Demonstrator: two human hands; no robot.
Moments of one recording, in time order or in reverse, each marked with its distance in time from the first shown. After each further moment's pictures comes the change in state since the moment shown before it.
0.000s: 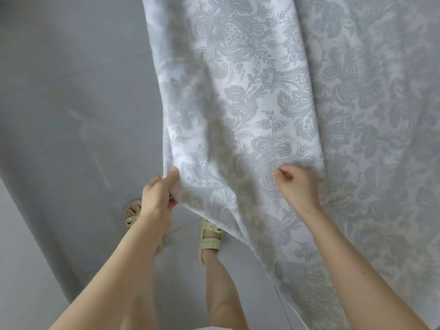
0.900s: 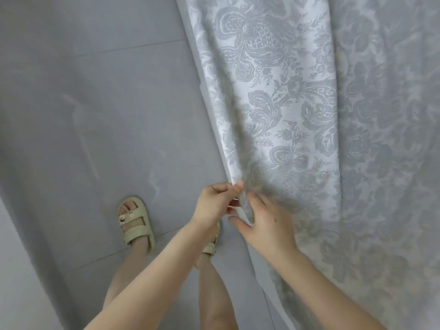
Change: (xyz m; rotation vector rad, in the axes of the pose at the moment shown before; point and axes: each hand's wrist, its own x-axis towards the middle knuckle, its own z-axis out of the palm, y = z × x) left_hand -0.020 -0.016 0.050 0.195 -0.487 0.042; right_hand -0.059 -0.047 0.054 -0.476 0.023 -0.515
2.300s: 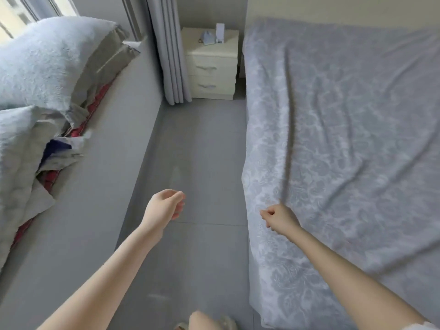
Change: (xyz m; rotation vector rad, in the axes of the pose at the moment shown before) left_hand -0.480 -0.236 0.141 0.085 0.790 0.491; right_hand -0.347 0.129 -0.151 0.338 -0.311 -0.091
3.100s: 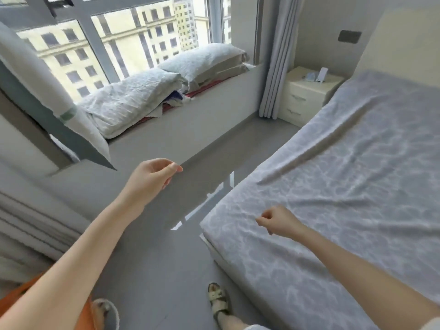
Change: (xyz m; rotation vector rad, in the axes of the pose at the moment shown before) left_hand -0.504 0.020 0.320 0.047 0.657 0.184; right_hand -0.188 0.283 -0.243 -0.435 -0.440 -0.781
